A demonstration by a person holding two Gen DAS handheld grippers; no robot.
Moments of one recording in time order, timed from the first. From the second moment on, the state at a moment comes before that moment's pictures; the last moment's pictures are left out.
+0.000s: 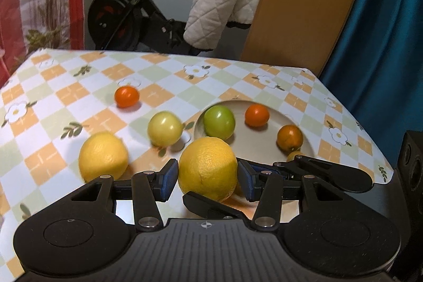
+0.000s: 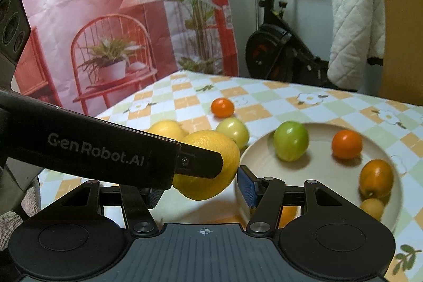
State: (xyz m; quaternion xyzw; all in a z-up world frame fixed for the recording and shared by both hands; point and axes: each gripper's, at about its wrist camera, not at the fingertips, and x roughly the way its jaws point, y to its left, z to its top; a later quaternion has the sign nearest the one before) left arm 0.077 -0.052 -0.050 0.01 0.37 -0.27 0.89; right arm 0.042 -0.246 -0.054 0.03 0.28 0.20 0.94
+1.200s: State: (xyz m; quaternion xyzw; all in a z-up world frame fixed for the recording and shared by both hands) left arm 0.134 -0.163 -0.063 0.09 0.40 -0.31 0.86; right arm 0.092 -0.355 -0.087 0.12 0.27 0.10 0.95
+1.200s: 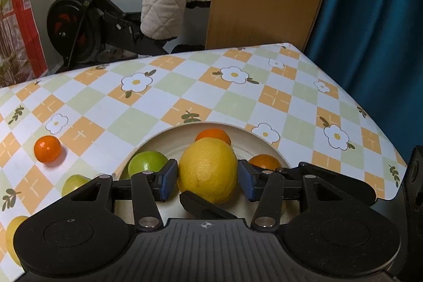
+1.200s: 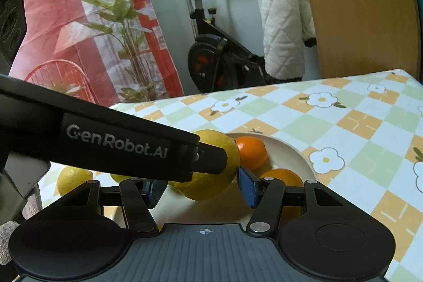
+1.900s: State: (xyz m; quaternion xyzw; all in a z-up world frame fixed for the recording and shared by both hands) left arm 0.137 -0.170 -0.069 0.07 0.42 -0.28 0.86; right arm 0.091 -0.368 -0.087 0.12 0.25 0.11 0.96
